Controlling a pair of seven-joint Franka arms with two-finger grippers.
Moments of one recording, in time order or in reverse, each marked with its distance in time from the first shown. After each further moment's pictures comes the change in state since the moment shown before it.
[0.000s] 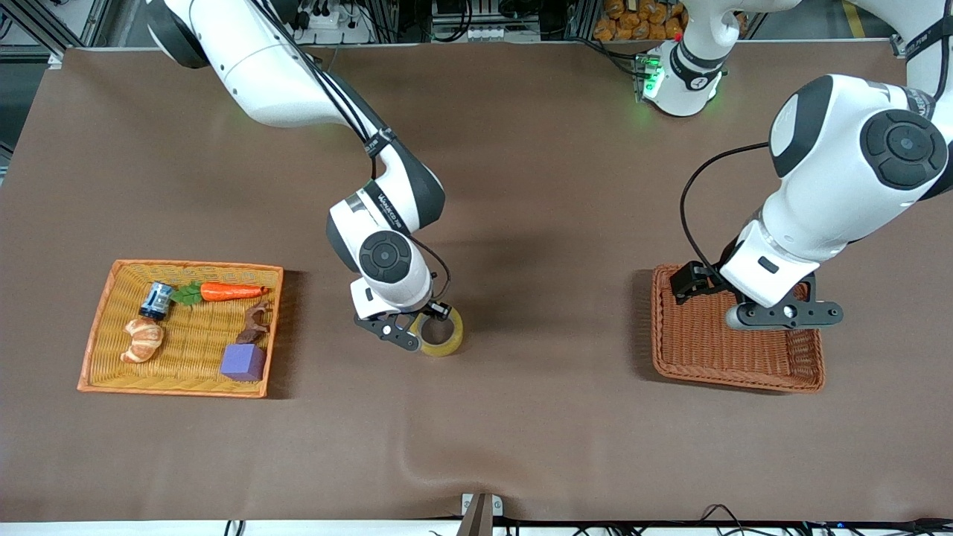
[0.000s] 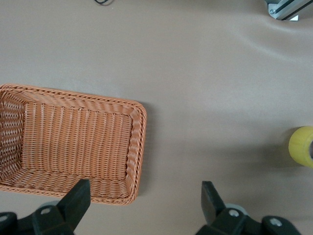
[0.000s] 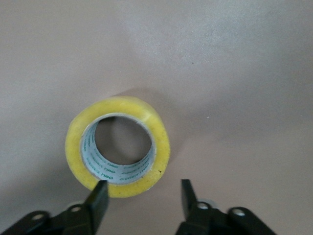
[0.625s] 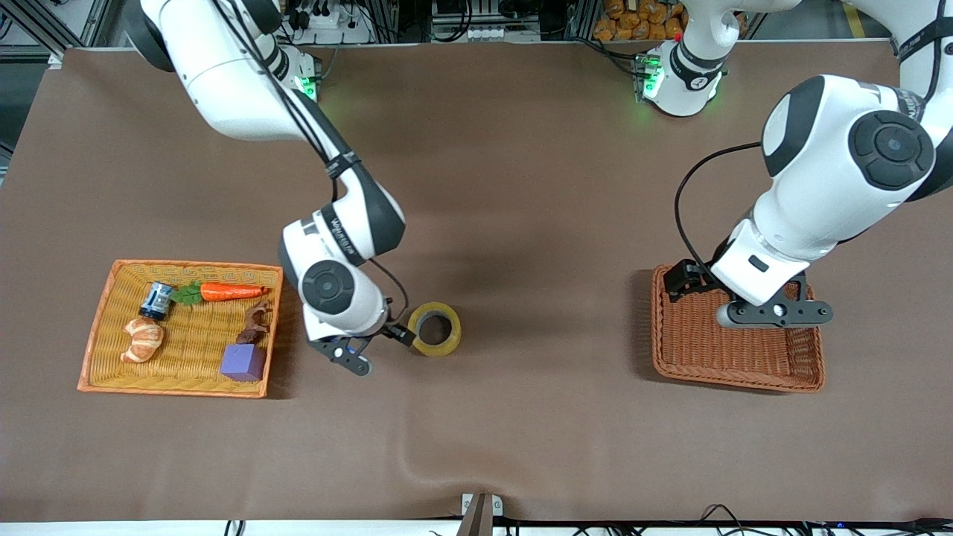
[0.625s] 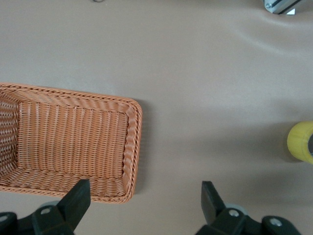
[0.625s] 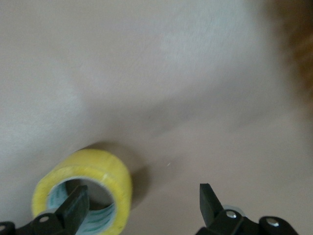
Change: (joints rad) left arm -0.017 0.004 -0.009 -0.006 0.000 -0.001 0.000; right arm -0.128 -0.010 -0.010 0.012 0.000 -0.042 -0.120
